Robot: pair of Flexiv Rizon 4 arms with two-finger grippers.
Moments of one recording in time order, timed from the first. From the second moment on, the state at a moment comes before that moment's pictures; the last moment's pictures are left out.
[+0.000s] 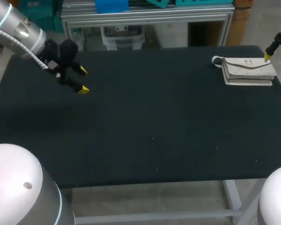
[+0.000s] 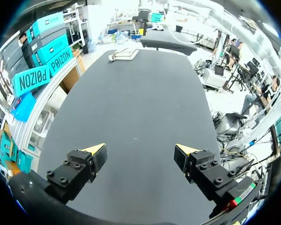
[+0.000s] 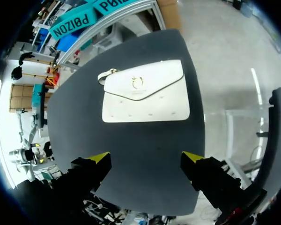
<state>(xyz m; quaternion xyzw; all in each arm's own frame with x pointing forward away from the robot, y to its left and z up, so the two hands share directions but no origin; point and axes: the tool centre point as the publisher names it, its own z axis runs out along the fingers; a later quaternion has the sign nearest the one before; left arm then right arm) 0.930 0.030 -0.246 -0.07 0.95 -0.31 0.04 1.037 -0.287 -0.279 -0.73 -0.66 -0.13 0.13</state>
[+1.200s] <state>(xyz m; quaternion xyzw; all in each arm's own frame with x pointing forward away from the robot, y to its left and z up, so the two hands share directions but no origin) 0.932 -0.025 -0.286 0.04 0.93 -0.37 0.03 1.098 -0.327 -0.353 -0.74 -0.61 -0.24 0.12</state>
